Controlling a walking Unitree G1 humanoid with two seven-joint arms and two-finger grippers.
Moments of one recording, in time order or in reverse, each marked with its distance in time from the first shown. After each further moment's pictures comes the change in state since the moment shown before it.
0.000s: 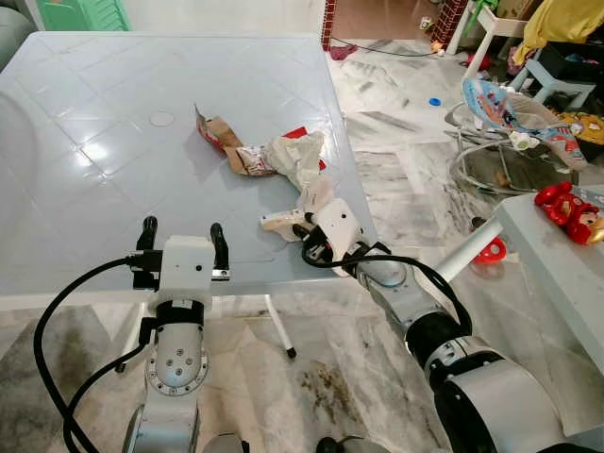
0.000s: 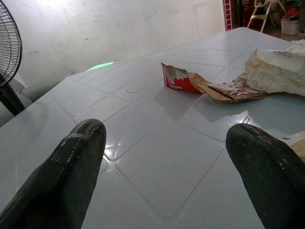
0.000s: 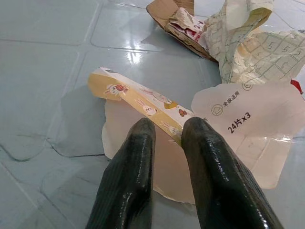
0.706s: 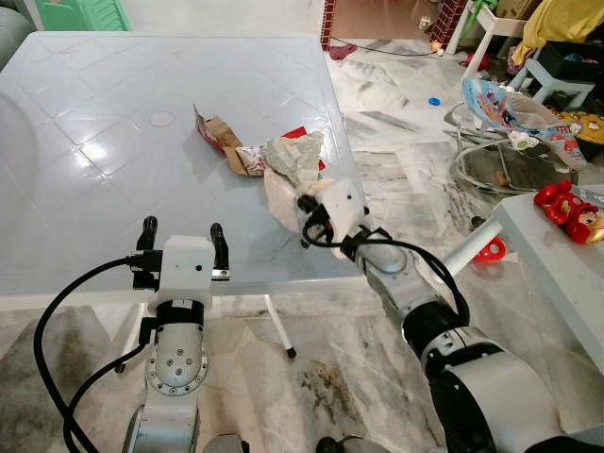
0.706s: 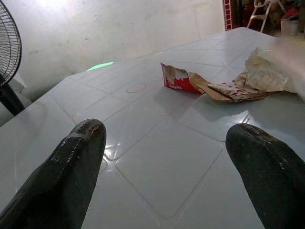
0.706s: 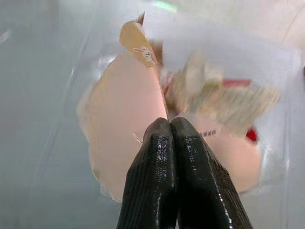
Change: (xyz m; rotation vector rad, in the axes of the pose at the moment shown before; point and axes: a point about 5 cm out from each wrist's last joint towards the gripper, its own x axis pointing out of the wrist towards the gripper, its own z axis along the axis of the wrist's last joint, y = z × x) left arm 0.000 0.000 0.000 0.000 0.000 0.001; right arm 0.009 -0.016 0.038 0.041 -0.158 -0.086
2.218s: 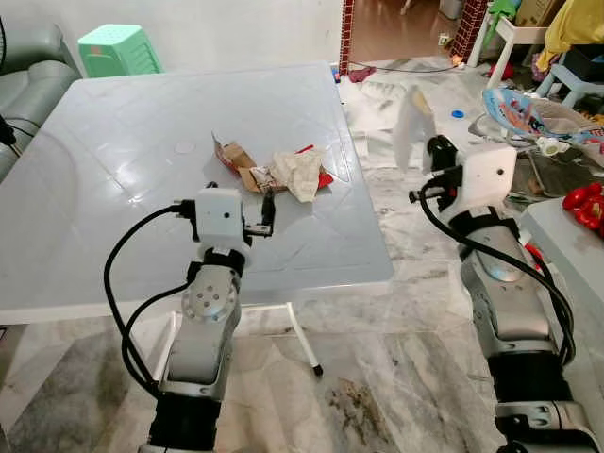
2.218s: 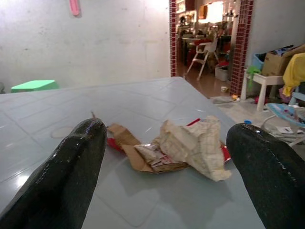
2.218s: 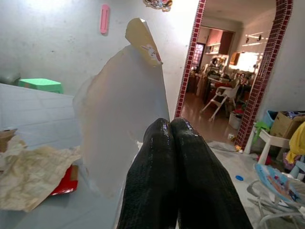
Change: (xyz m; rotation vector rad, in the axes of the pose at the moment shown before) left arm 0.060 -0.045 0.018 -0.337 -0.042 -0.238; right arm -0.100 -0.079 0.035 -0.078 -0.151 -0.503
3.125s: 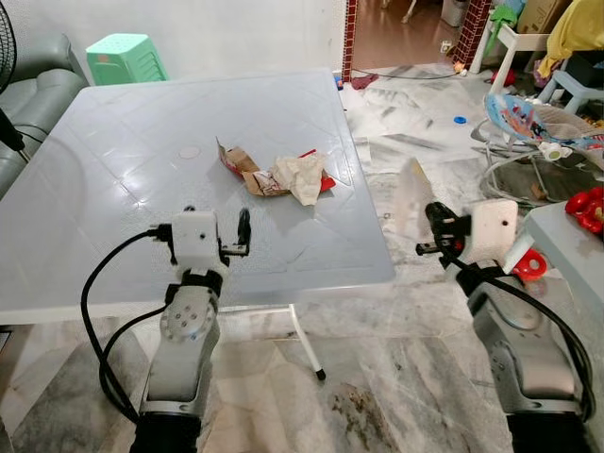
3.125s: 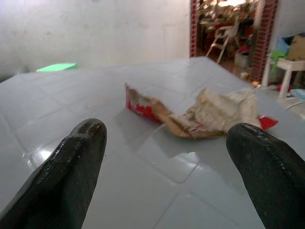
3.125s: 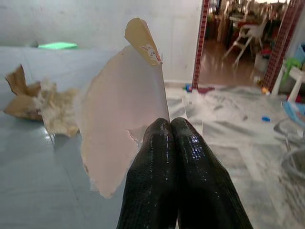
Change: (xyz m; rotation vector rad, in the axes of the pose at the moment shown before) left arm -0.020 0.030 -0.025 0.020 0.075 0.057; right arm -0.047 -0.002 -0.028 0.151 0.241 0.032
